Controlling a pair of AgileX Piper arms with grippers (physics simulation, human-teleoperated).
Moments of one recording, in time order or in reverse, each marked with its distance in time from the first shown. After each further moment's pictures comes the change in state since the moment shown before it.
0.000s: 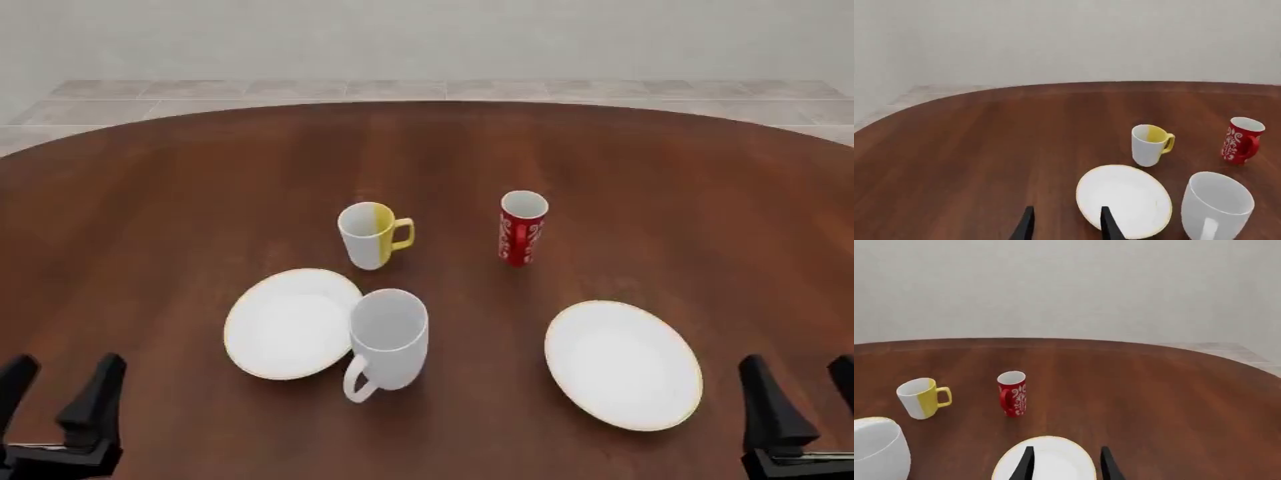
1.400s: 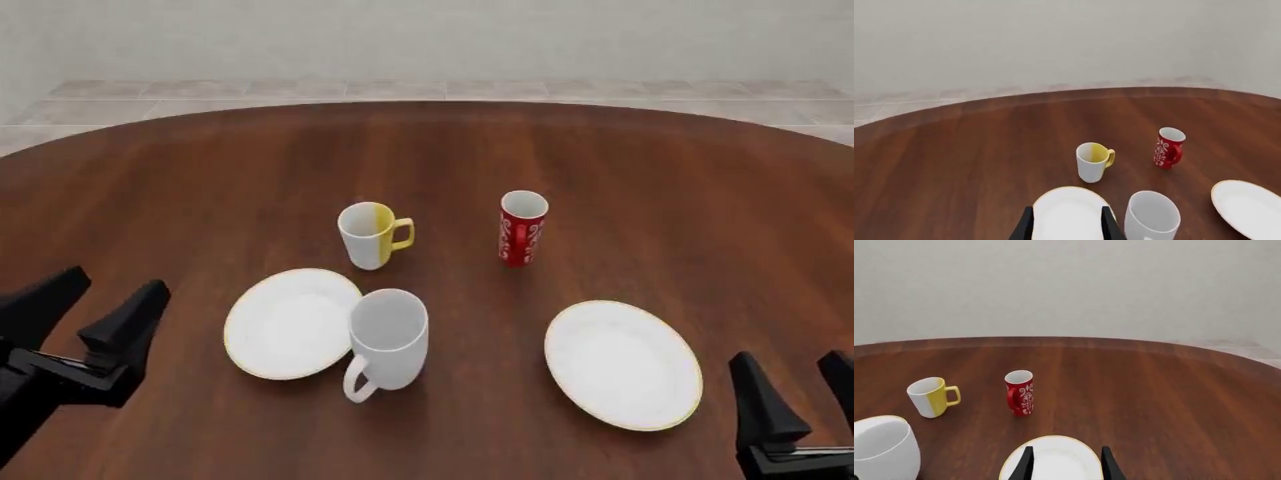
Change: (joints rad) left arm -0.242 0.309 -0.282 -0.001 -0.042; right arm 0.029 0.044 0.000 -0.034 0.020
